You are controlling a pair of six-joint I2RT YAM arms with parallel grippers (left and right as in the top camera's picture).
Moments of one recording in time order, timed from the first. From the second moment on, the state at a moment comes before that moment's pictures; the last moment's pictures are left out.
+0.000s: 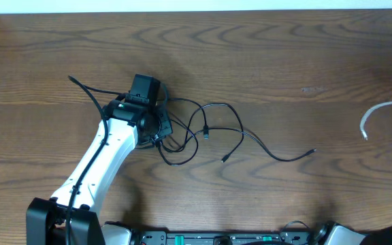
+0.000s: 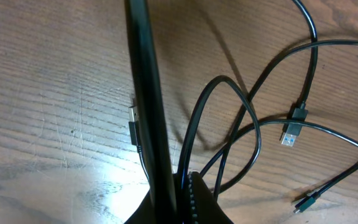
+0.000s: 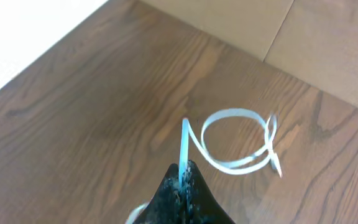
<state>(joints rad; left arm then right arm) -0.25 1.48 1.04 -0.87 0.08 -0.54 -0.51 1.40 1.21 -0.48 0.29 0.30</state>
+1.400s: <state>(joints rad) -0.40 1.49 1.04 -0.77 0.54 -0.11 0.10 1.49 0.93 -0.61 -0.46 -0.01</state>
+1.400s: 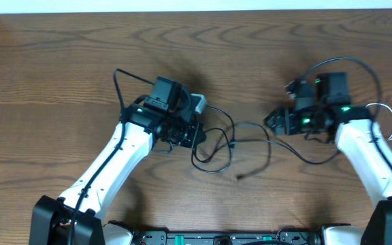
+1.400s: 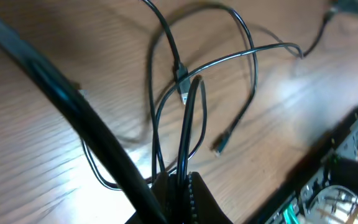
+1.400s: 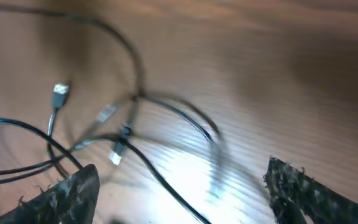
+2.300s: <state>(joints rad) -0.42 1.49 1.04 -0.66 0.79 -0.08 0.42 1.49 0.89 -0.46 -0.54 -0.04</state>
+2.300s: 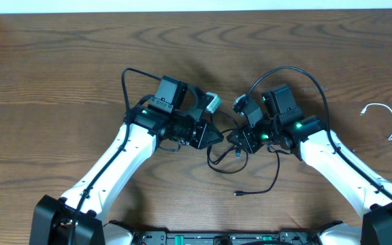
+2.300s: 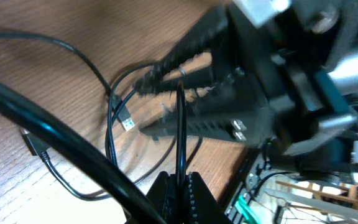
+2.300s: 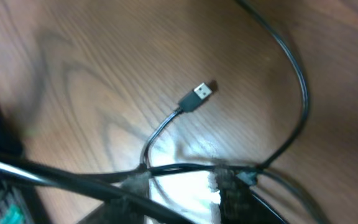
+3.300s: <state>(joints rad) -0.36 1.49 1.04 -0.68 0.72 -0.07 0.43 1.49 0.89 -0.51 -0.32 -0.01</state>
